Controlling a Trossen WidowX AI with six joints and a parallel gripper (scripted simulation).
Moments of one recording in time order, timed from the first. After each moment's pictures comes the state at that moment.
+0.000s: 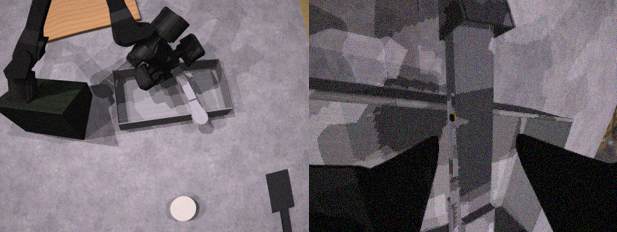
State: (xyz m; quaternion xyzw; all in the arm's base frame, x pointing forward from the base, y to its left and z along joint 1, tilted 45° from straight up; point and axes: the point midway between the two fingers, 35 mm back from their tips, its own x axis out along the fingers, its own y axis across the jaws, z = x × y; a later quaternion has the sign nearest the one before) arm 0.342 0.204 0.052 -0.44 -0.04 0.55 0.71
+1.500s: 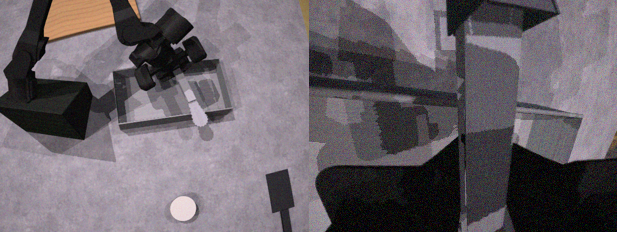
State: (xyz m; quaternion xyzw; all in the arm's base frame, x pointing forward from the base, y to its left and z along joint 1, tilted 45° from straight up) arm 0.345 0.205 0.050 -0.43 -0.02 0.56 0.71
